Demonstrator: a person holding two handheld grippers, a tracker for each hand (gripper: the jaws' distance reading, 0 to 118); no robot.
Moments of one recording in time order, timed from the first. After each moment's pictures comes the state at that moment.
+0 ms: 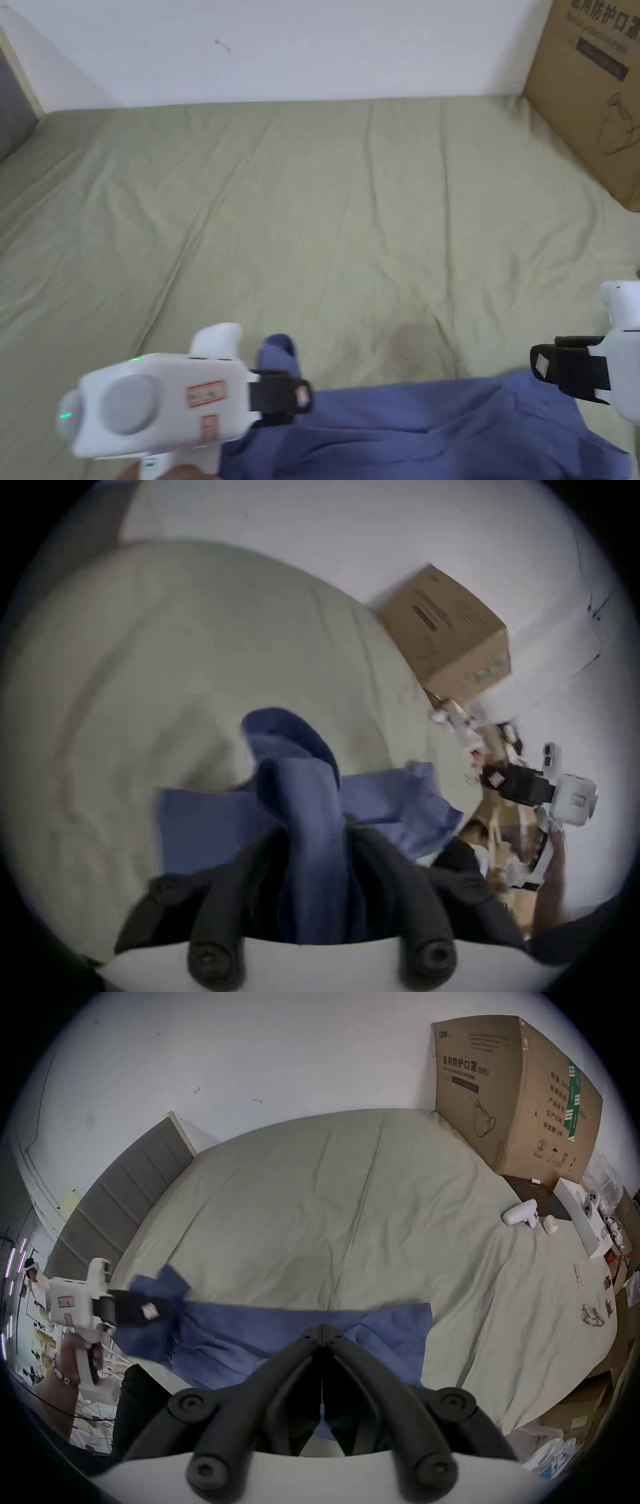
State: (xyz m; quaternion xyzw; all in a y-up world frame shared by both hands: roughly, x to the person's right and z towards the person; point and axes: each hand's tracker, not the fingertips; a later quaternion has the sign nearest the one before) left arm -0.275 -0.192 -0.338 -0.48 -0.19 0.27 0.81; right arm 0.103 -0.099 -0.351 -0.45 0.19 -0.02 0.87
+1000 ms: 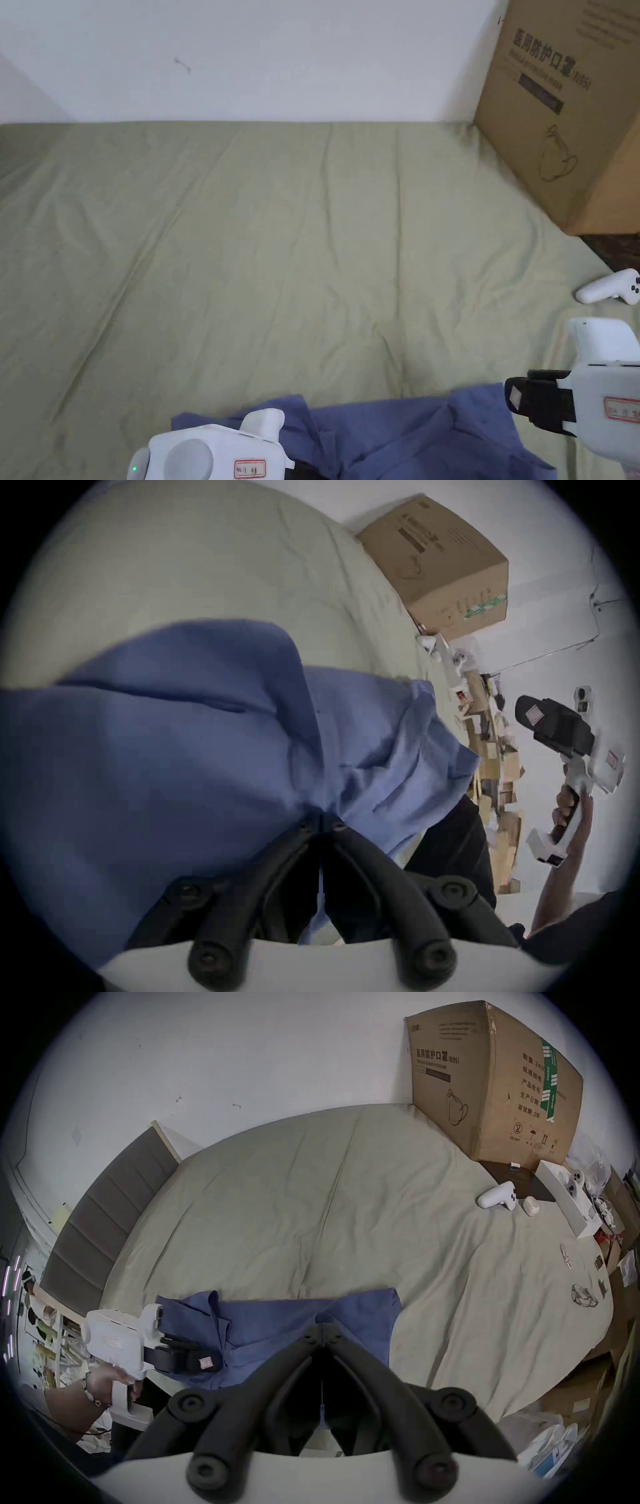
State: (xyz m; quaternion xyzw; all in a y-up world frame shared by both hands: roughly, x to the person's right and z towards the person) left arm -0.206 -0.272 -0.337 -0.56 -0.25 0.26 0.75; right arm 0.142 -0.111 -0.349 -0.46 0.15 -0.04 0.87
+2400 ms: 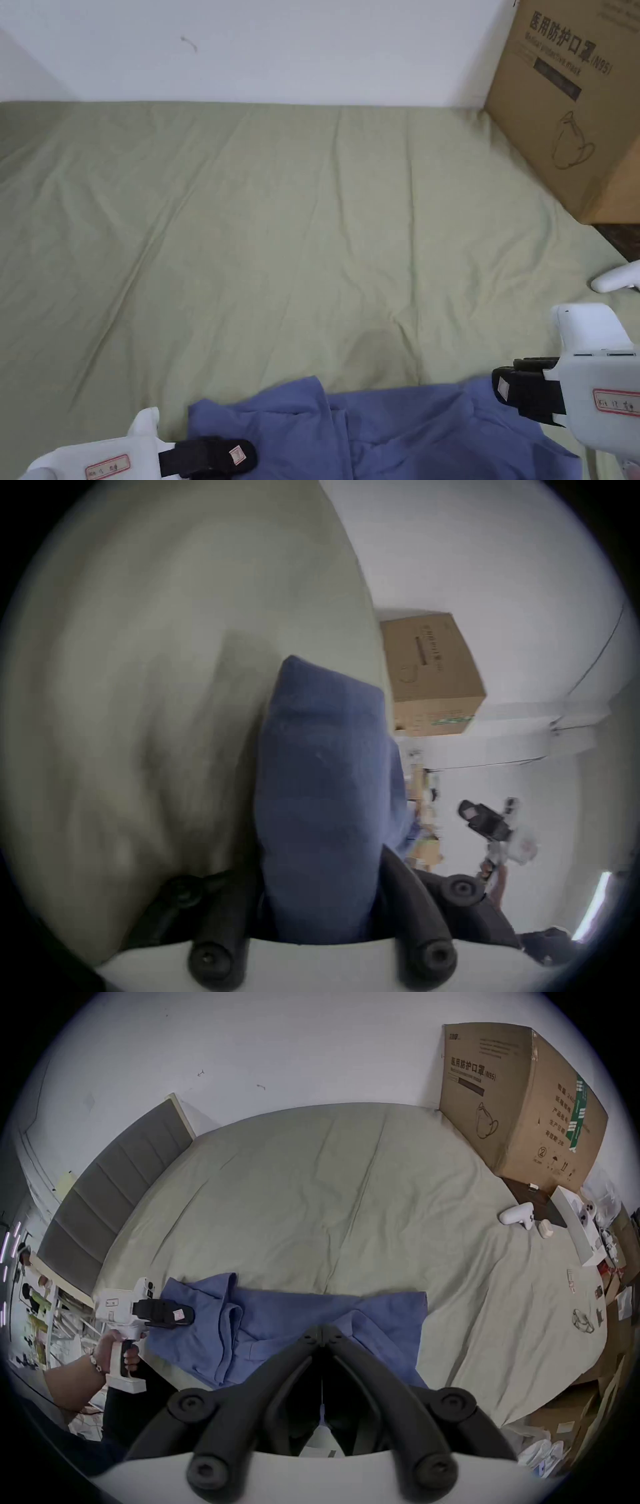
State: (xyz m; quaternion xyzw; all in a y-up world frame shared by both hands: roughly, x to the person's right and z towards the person) left arm -0.356 -0.310 -0.310 -0.46 -0.18 0.47 0.73; right arm 0.098 -0.110 -0.350 -0.47 0.19 0.01 0.86
